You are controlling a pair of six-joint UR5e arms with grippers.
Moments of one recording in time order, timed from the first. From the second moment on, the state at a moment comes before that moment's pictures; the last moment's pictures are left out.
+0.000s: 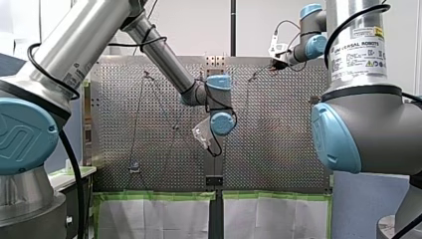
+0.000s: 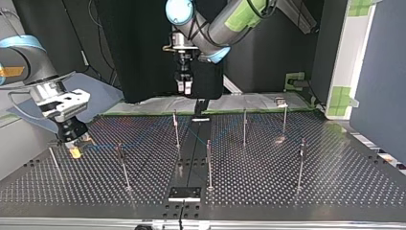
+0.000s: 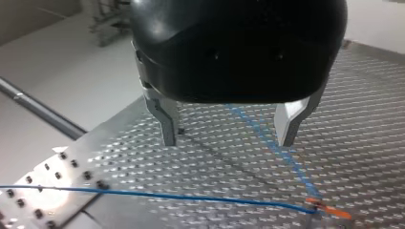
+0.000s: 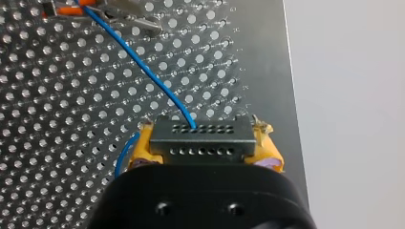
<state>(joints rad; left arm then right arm) -0.80 -2.09 -1.77 -2.29 -2.34 -2.08 1.73 -1.37 1.44 -0.07 1.05 1.79</state>
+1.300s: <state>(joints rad) -0.83 -2.28 -2.06 -1.96 -2.34 -2.07 1.73 -1.37 1.44 -0.07 1.05 1.79</state>
